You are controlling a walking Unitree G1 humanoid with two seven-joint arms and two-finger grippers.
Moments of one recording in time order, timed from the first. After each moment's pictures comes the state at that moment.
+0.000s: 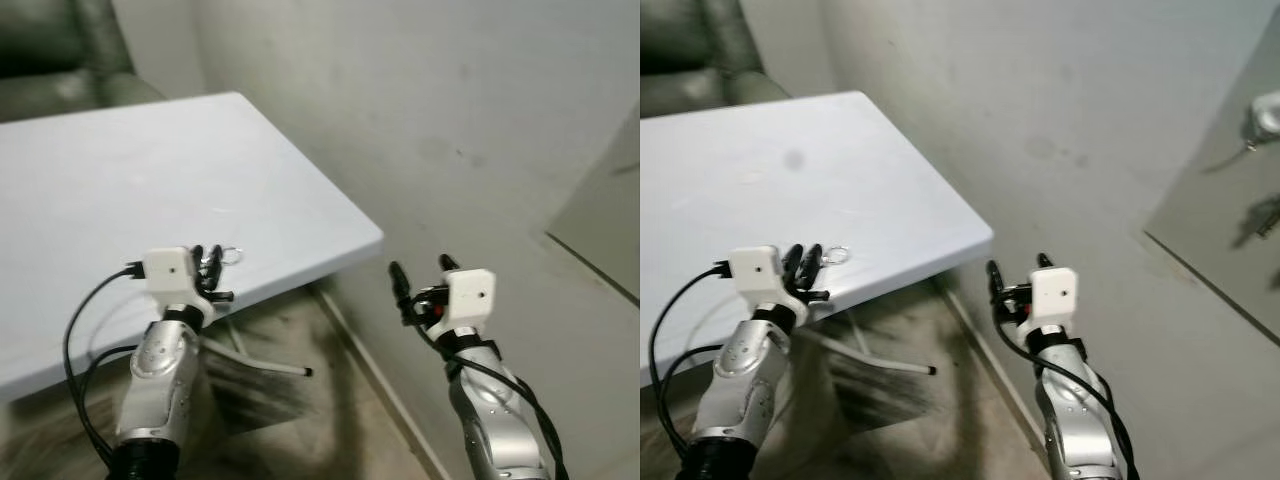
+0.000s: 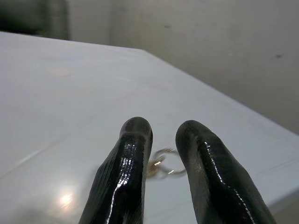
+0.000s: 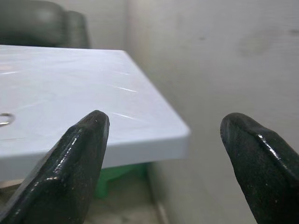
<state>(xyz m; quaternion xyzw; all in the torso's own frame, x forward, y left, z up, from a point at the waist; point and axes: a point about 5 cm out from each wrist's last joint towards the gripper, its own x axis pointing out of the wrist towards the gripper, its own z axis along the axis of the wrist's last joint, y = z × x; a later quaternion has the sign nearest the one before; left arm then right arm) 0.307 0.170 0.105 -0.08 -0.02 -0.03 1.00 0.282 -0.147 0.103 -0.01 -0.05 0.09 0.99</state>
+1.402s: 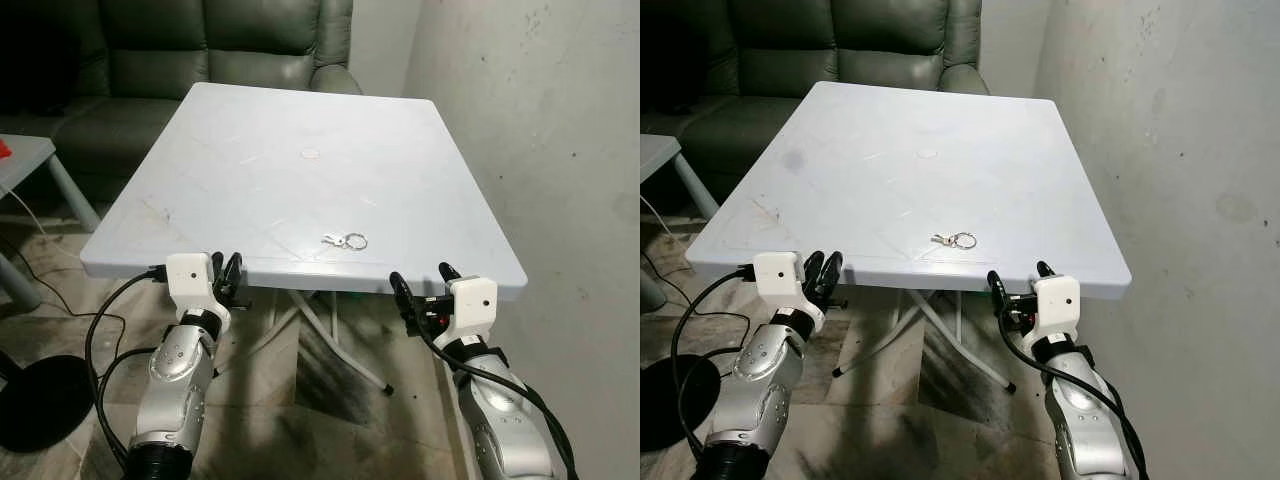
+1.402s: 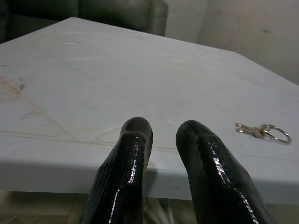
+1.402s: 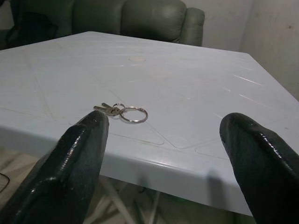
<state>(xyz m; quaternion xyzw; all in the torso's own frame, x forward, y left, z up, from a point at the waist) 0.303 0.153 0.096 -0.07 0.00 -0.07 1.00 0.276 -0.152 0.096 -0.01 -0.03 0.11 0.99</state>
